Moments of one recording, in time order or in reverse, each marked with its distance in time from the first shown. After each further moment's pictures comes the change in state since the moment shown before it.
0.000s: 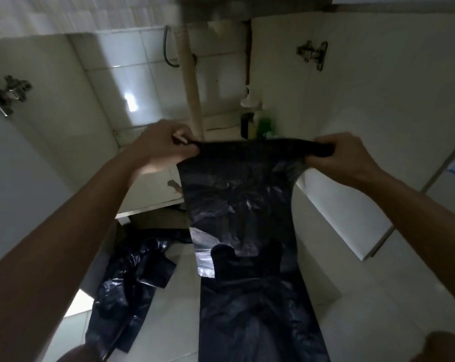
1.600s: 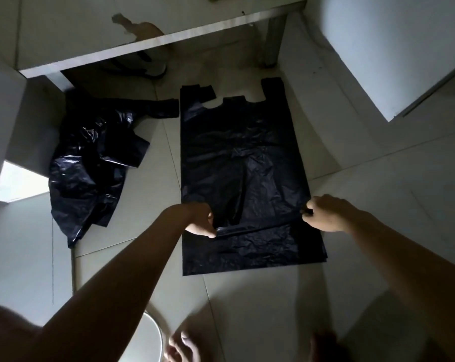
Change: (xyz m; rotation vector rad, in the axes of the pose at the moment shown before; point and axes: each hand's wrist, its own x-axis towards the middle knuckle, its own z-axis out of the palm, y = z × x) left_hand -0.206 -0.098 0.368 0.194 -1.163 -0.321; right_hand -0.271 0.201 0.214 -0.525 -1.020 0.493
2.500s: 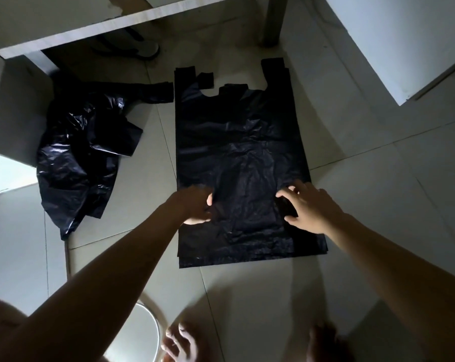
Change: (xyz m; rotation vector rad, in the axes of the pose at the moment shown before) left_hand 0.028 -0.011 0.017 0.037 0.217 0.044; right_hand 0.013 -0.014 0.038 -0.168 0.251 -0.325
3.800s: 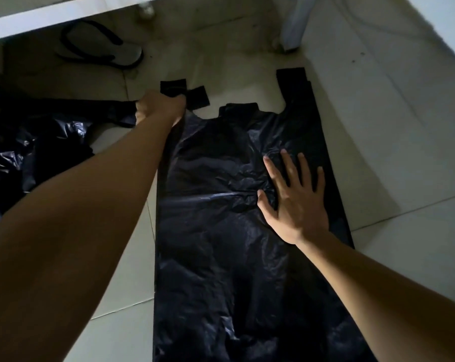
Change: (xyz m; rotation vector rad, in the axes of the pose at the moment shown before) left_hand 0.220 -0.078 -0.192 -0.784 0.738 -0.602; right_hand 0.180 -0.010 0.003 0.063 0.453 0.239
